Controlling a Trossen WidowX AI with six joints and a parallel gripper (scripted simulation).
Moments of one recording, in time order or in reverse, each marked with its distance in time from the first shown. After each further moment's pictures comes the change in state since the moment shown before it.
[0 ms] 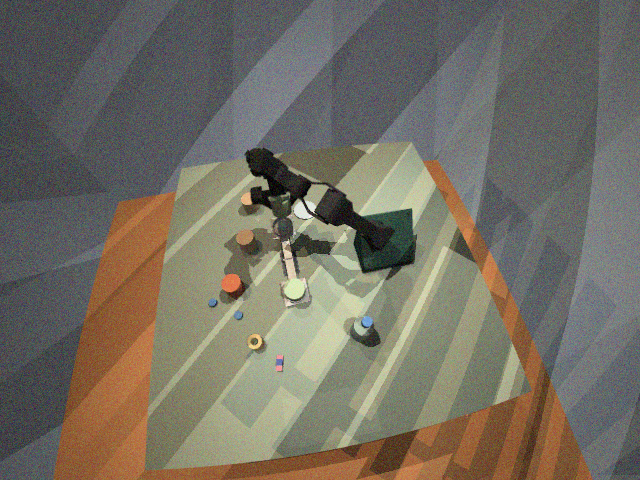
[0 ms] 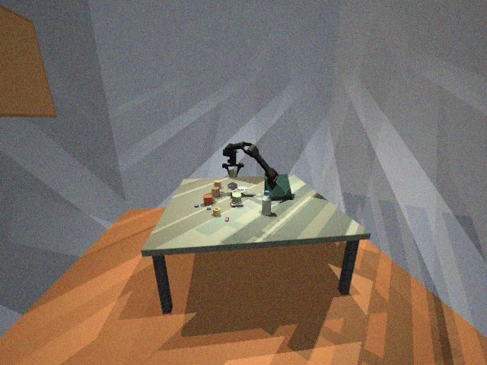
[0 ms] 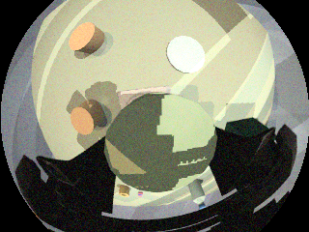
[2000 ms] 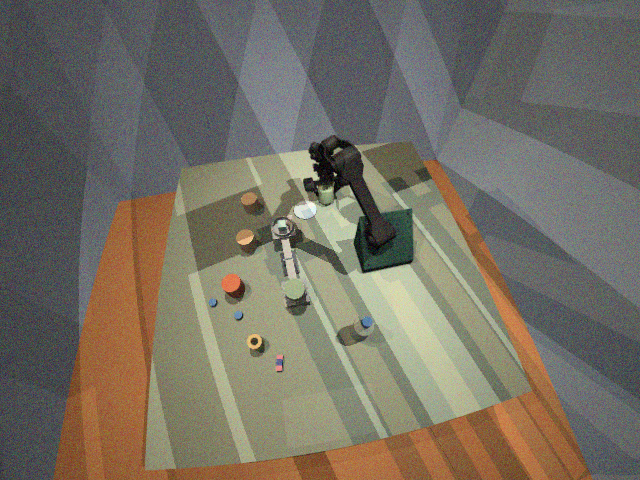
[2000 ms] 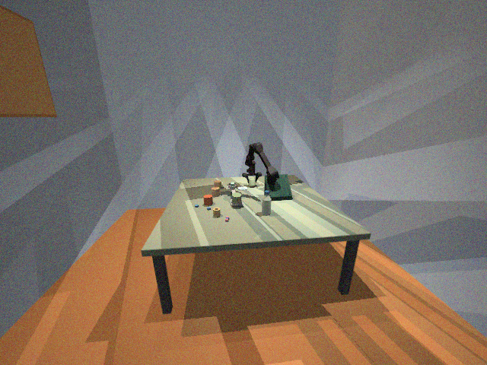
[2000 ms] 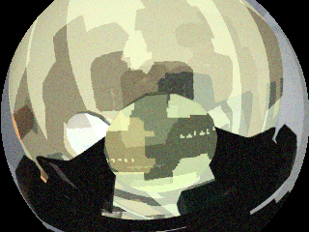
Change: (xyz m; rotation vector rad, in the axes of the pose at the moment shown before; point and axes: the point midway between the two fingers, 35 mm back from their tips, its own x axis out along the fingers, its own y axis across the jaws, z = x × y) arm 0.127 -0.203 0.134 0.003 -0.012 -0.015
